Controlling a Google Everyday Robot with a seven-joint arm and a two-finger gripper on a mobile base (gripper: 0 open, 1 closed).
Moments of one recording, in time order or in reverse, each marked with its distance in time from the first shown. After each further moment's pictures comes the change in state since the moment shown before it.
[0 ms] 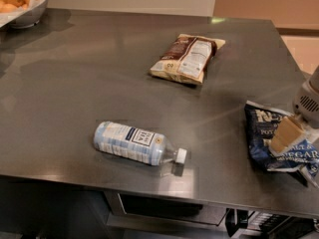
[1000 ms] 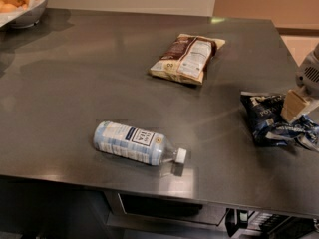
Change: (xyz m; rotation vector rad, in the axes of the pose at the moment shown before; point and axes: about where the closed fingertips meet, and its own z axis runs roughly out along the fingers) arm -0.043 -0.028 -0.033 -0.001 -0.068 -0.072
